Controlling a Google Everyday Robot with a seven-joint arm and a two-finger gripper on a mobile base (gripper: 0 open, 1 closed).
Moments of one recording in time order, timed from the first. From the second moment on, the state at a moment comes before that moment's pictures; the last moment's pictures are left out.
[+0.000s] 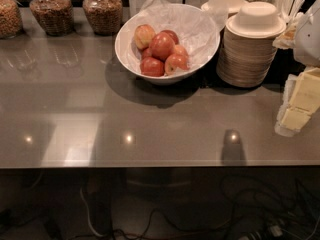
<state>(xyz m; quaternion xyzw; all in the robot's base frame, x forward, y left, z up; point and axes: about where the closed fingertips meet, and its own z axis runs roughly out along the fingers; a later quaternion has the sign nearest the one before) 0.438 -0.217 0.976 -0.60 0.78 -0.03 0.16</state>
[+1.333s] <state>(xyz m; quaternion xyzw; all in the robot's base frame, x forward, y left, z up) 0.502 -0.204 0.964 -0.54 0.79 -0.03 0.28</state>
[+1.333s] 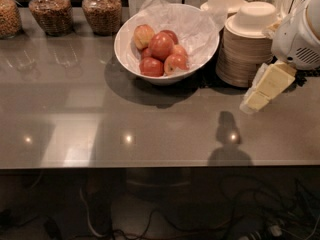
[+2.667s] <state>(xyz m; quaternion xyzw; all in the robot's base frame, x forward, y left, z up) 0.655 -0.101 0.974 -0.54 0.73 0.00 0.41</state>
